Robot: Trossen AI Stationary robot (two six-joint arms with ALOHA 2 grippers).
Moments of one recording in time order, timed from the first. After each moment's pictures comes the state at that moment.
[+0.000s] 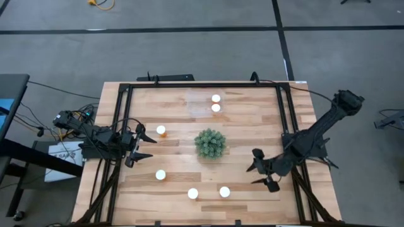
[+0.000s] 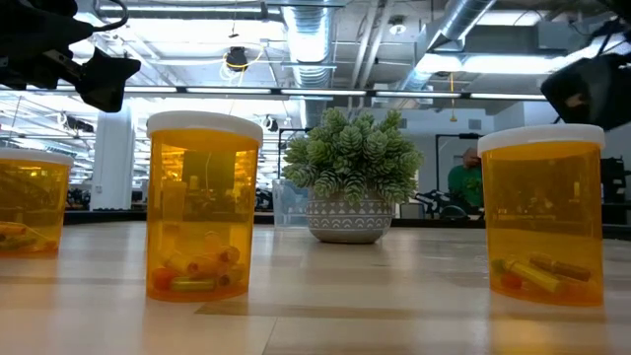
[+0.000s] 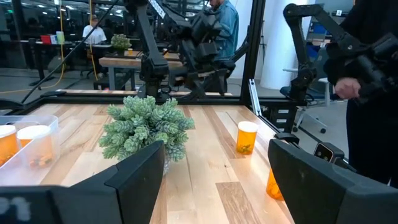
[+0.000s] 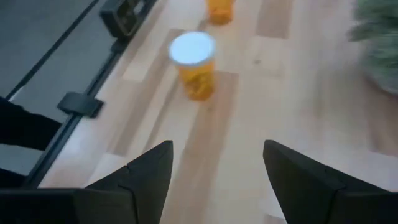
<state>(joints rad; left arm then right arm) -0.42 0.04 0.01 0.07 -0.23 -0.07 0.74 1.09 0.44 -0.04 0.23 0.34</state>
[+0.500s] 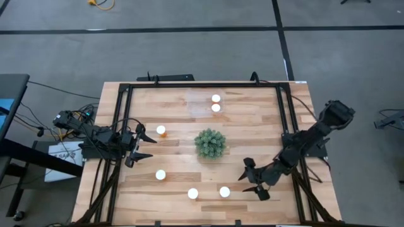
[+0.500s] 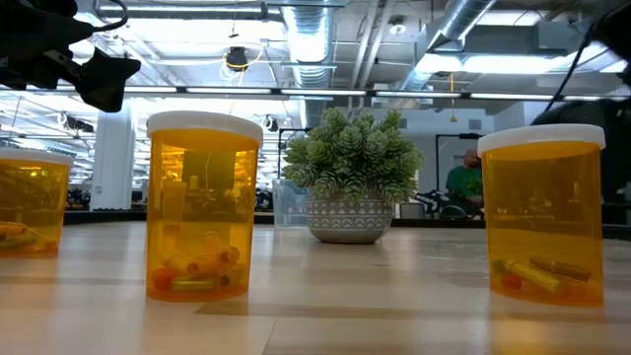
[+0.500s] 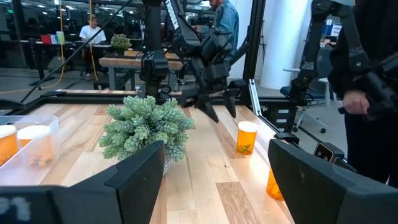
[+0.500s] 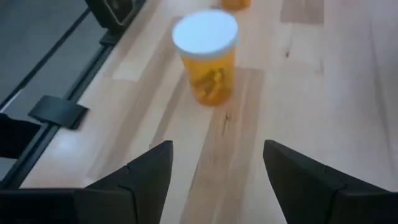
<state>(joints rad) -0.42 0.04 0.01 0.07 -0.23 -0.07 0.73 1.46 0.44 0.34 0.21 0.35</state>
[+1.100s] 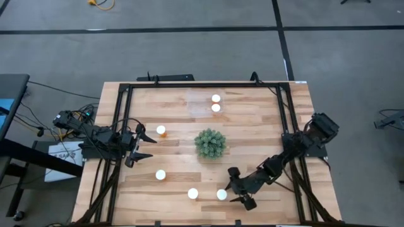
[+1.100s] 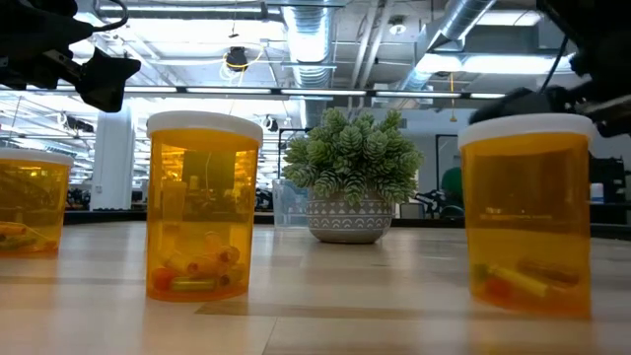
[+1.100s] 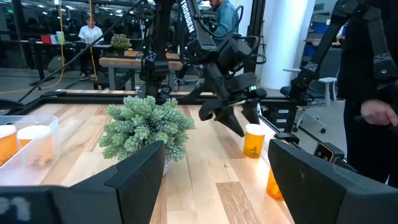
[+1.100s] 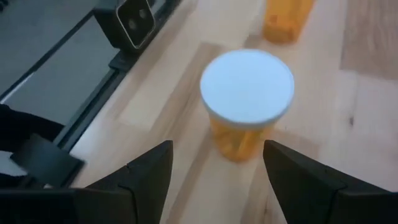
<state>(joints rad) -0.42 0.04 0.01 0.07 -0.23 -0.07 0.67 1.75 0.70 0.38 0.10 0.19</state>
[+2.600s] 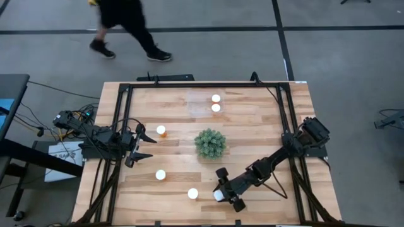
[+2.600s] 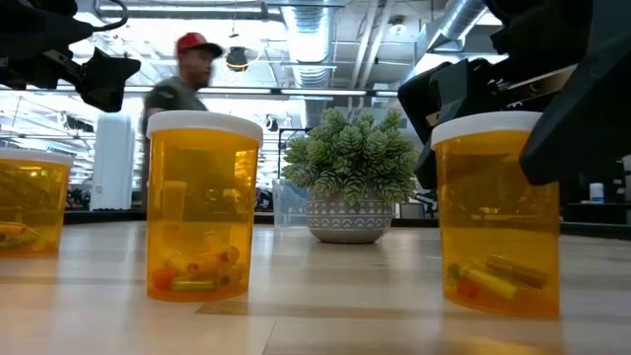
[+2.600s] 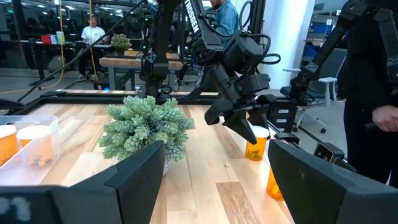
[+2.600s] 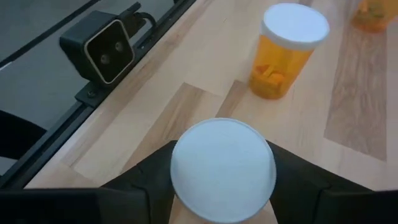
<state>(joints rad) -0.42 0.04 0.01 0.07 -0.23 -0.07 0.58 1.87 0.87 0.35 0.07 0.03</state>
